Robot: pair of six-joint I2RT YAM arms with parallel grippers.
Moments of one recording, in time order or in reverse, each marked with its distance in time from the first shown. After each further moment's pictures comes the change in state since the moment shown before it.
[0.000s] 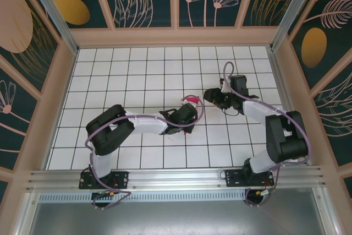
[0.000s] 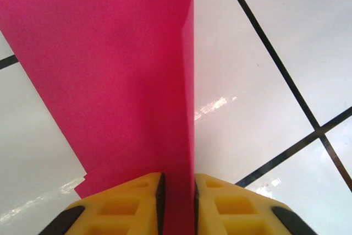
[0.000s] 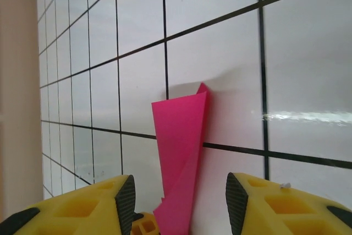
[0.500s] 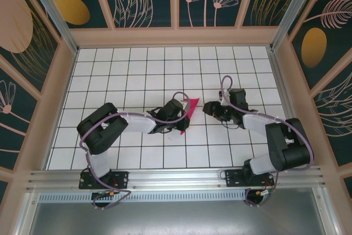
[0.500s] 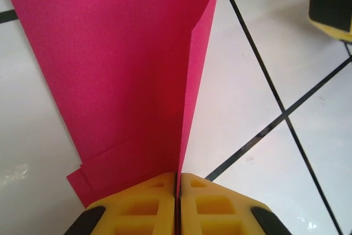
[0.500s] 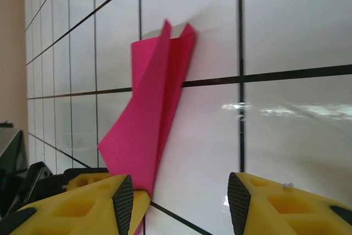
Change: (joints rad) left arm 0.130 -0.064 -0.177 0.240 0.335 -0.068; right arm 0.052 -0.067 -0.220 0.170 0.004 0.013
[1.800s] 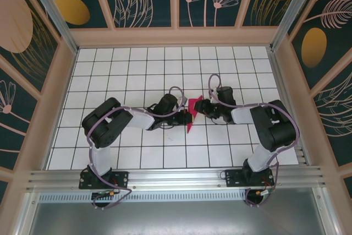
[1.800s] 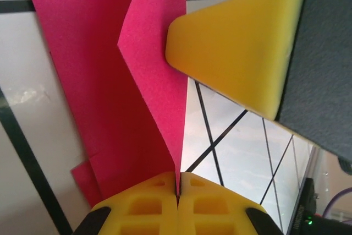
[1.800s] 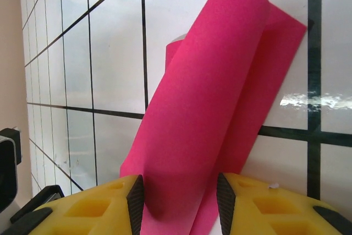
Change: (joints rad) left arm 0.094 0.087 -0.008 0.255 0.294 -0.277; right arm 0.099 0.245 0.090 0.180 0.040 0.108
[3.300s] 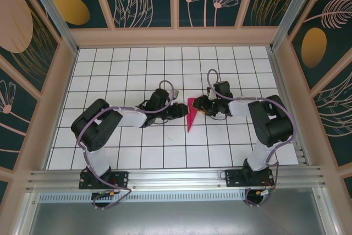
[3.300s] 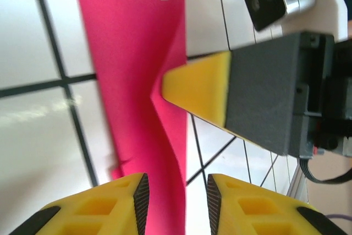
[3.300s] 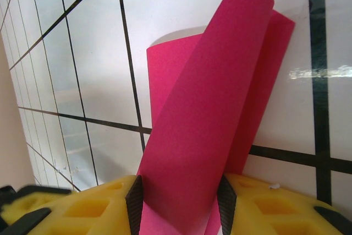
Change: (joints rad) left arm 0.090 -0.104 -0.046 -0.008 -0.018 -0.035; right arm 0.000 0.066 0.145 -0.207 -0.014 0.015
